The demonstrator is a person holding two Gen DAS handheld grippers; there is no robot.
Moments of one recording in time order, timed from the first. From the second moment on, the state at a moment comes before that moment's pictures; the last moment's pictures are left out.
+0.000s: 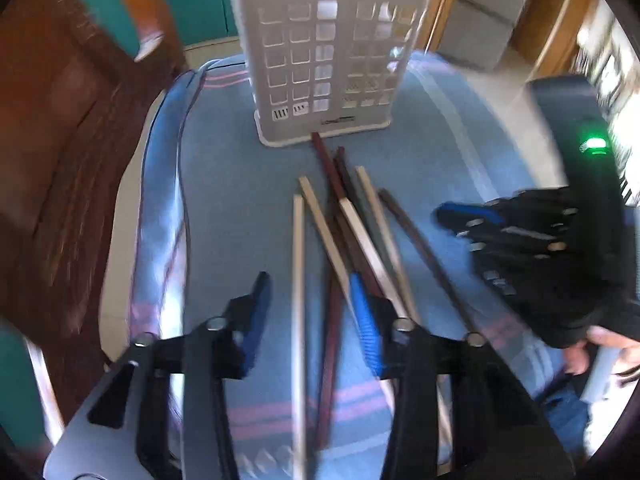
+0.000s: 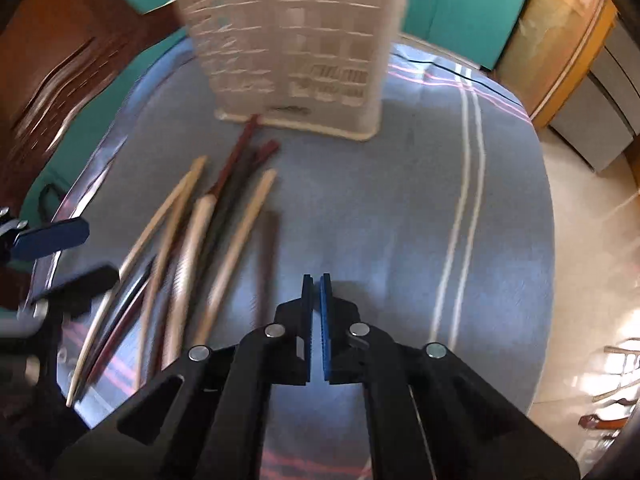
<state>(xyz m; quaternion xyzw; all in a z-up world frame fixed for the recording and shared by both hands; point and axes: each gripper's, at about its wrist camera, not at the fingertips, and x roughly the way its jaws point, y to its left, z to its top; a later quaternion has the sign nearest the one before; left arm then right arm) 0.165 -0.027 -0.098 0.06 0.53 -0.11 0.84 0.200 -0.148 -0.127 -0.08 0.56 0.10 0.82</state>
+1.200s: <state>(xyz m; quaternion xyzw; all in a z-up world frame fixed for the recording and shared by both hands) 0.174 -0.027 -0.121 0.08 0.54 -0.08 0.83 0.163 -0.106 -0.126 -0.11 0.53 0.12 0.83</state>
